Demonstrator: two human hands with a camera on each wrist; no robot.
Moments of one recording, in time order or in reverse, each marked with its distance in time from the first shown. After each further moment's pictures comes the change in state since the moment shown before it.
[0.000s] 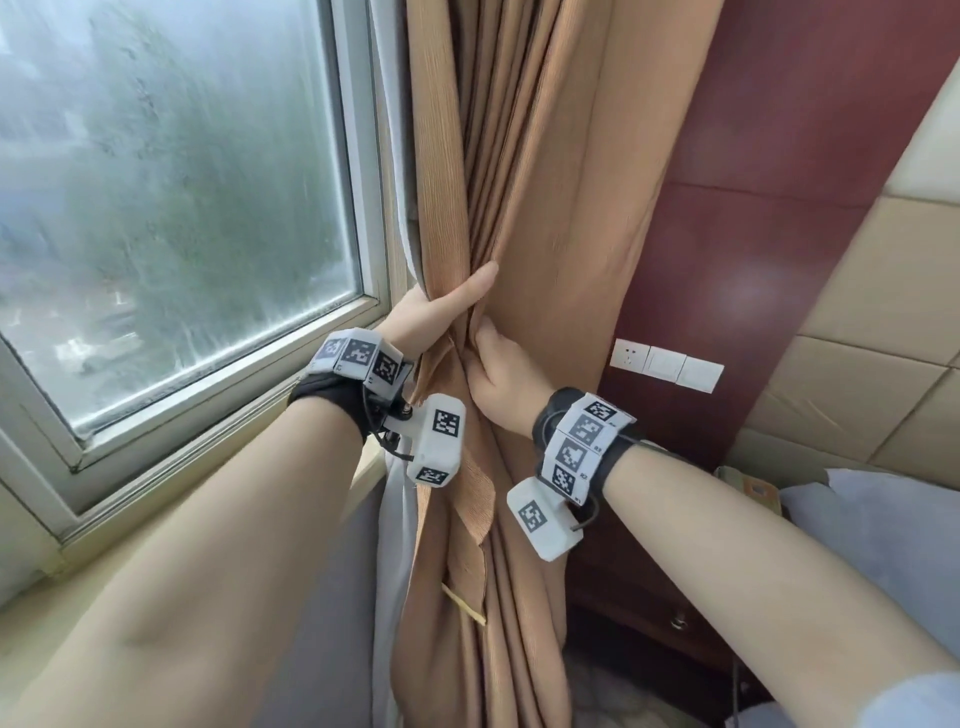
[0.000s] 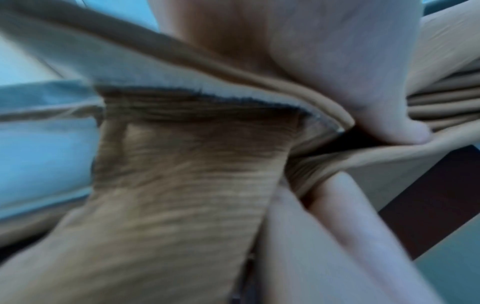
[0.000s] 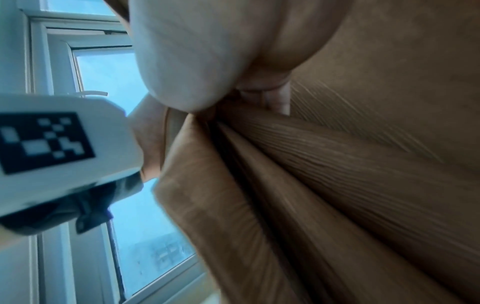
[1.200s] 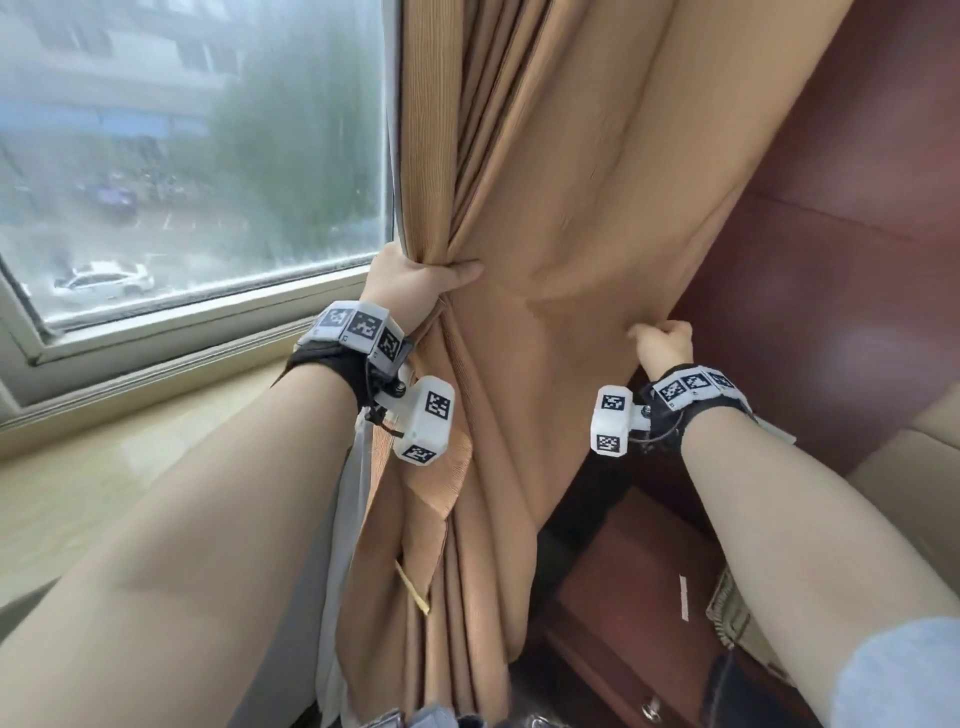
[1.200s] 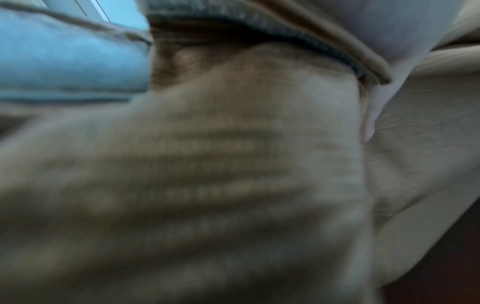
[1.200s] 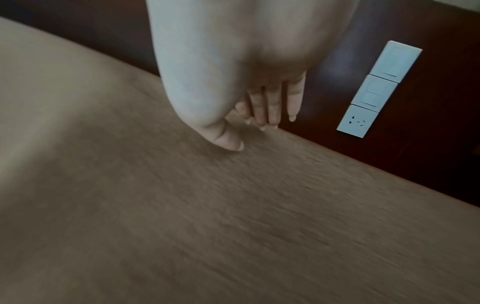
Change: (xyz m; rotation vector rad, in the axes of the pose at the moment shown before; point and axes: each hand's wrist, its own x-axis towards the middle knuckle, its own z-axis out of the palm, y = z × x) left_hand 0.039 -0.019 0.033 -0.082 0.540 0.037; right_hand 0.069 0.217 -0.076 0.386 0.304 0.815
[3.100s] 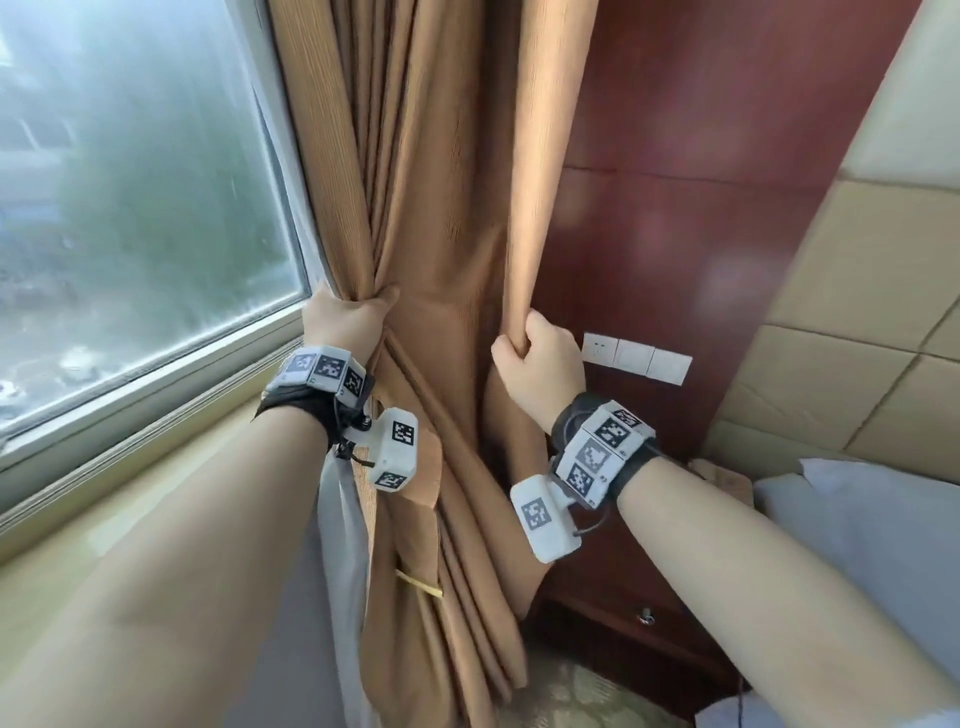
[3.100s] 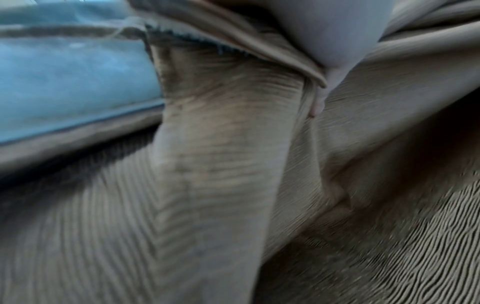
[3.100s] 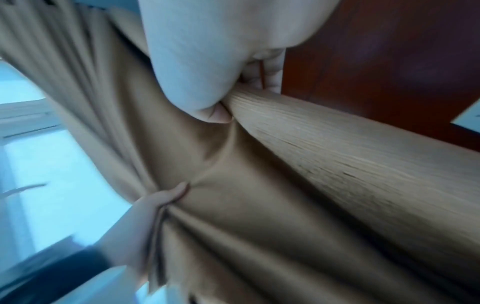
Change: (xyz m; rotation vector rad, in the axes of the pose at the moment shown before) left_hand -0.031 0.007 0.004 0.212 0.135 0.038; right_hand -0.190 -0.022 -0.019 -0.241 0.102 -0.632
